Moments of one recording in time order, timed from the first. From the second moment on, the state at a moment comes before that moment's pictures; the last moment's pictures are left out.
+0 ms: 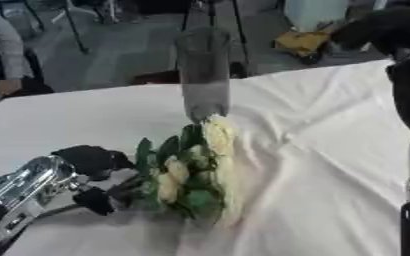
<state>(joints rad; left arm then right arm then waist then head) -0.70 0.65 -0.53 -1.48 -0.95 0.02 -0.69 -0.60 -0.03 -0.12 -1.98 0.12 -0.47 0.51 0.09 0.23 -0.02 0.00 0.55</state>
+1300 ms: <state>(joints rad) -0.69 0.61 -0.52 -1.39 -1.03 0.01 -0.70 -0.60 -0.03 -0.12 -1.98 0.10 -0.47 0.51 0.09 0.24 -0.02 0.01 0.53</state>
